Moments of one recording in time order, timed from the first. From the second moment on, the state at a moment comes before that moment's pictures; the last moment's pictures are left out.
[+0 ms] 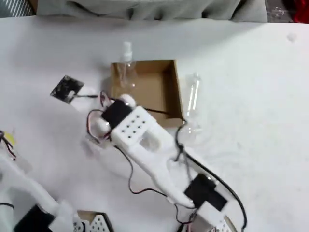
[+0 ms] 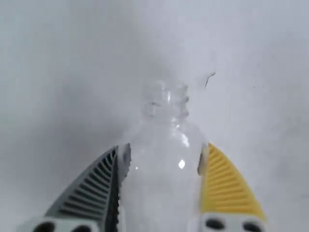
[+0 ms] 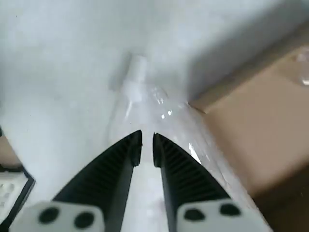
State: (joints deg) left arm -57.3 -20.8 46.6 46.2 -3.8; right arm -52.9 6.8 -7.0 75.7 13.0
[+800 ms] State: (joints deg) left arm -60.4 -3.2 29.9 44.4 -4.4; right arm -56.7 21.0 -7.0 61.7 0.7
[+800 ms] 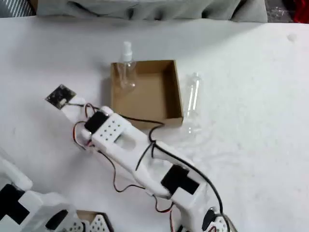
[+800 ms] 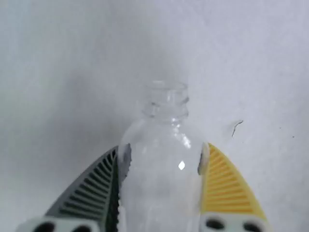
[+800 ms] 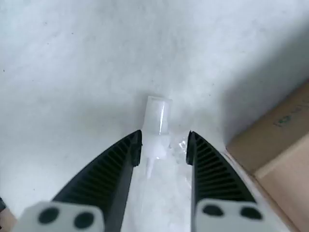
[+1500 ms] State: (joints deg) left arm -52.2 -3.2 29.9 44.4 -1.1; right arm -63.0 30.1 -7.0 57.1 0.4
